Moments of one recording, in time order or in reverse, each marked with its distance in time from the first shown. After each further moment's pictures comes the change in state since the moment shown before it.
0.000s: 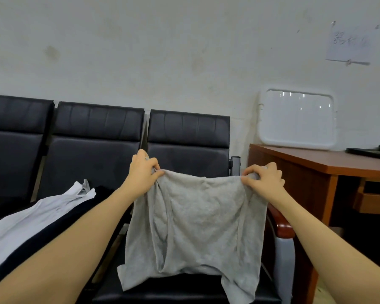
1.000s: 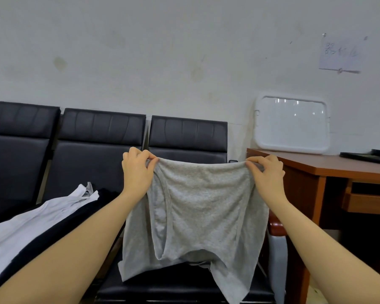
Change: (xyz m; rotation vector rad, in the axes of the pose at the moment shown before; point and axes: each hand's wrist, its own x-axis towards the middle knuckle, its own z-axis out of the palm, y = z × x) left_hand -0.024 0.029 -0.024 -0.131 0.420 -0.042; right_hand -0.033 -0.023 -0.026 0.295 0.389 -0.148
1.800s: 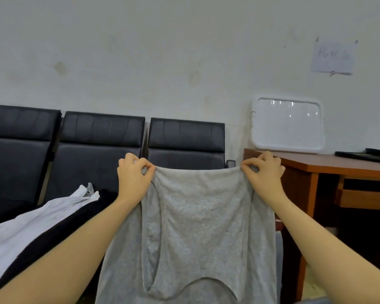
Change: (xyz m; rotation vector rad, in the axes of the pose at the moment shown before) left_hand -0.020 0.003 -0.022 0.047 0.001 0.034; right_hand -0.010 -0.008 -0.018 -0.193 0.003 -0.123
